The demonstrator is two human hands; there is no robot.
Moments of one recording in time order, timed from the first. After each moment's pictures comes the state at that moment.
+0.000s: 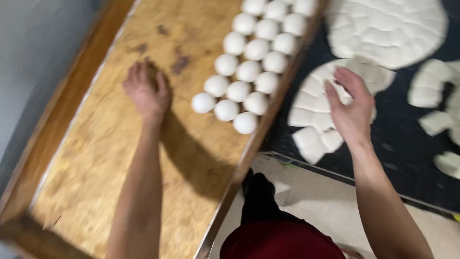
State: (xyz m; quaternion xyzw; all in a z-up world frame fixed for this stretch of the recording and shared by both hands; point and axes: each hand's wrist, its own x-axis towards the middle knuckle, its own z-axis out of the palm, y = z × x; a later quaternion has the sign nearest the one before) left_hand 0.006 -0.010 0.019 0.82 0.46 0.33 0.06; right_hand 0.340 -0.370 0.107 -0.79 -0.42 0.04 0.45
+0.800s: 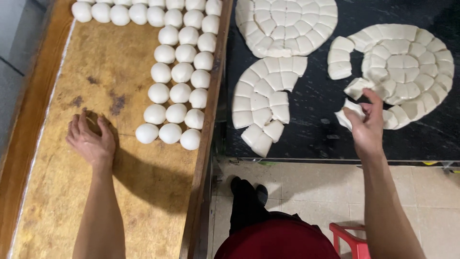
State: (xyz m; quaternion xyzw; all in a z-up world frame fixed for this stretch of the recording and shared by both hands) left_hand 0.005 -0.017 0.026 0.83 0.46 0.30 0.06; right_hand 0.404 -0.580 0.074 -0.80 -0.12 0.06 0.58
